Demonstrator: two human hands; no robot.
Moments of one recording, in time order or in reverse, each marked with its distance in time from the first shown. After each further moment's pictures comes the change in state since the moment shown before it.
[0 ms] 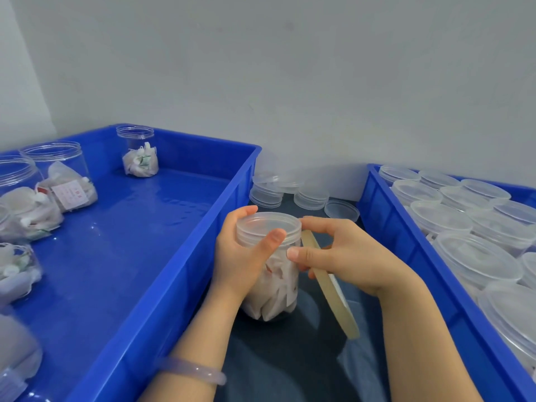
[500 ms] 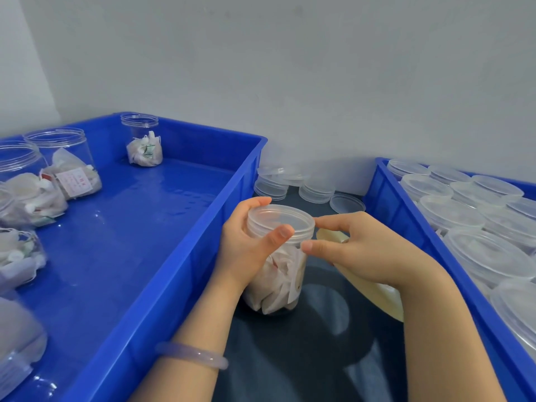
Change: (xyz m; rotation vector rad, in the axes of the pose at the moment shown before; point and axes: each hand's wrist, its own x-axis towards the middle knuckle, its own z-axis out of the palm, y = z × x) left_hand 0.003 -0.001 -0.004 -0.036 -0.106 0.022; right_hand -0.002 -0.003 -0.009 -0.250 0.018 0.067
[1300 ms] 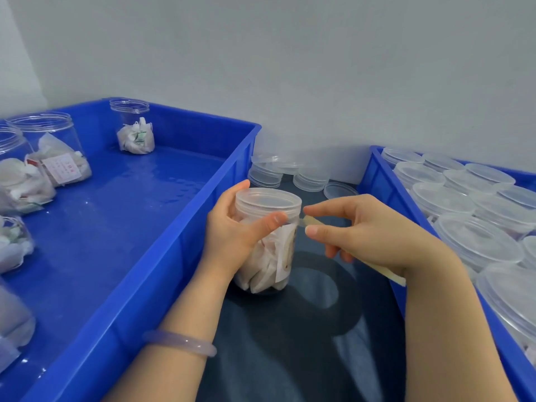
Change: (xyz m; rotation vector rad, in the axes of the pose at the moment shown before) left_hand -0.001 -0.004 0.001 -0.035 0.097 -0.079; right_hand -0.013 0.001 -0.009 0.020 0.037 0.117
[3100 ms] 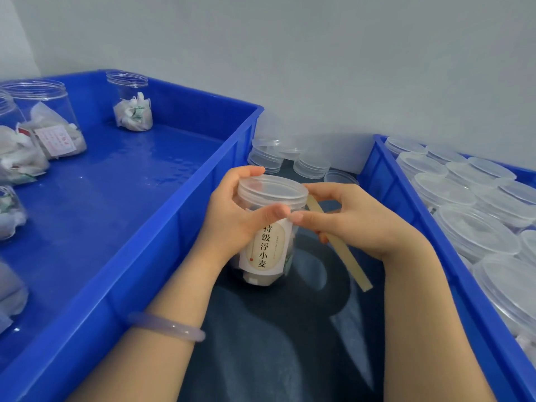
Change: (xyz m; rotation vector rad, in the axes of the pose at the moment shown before) left_hand -0.009 0.009 -0.004 0.025 -0.161 0.062; right_hand 0.017 0.008 0.013 0.087 -0.073 -0.144
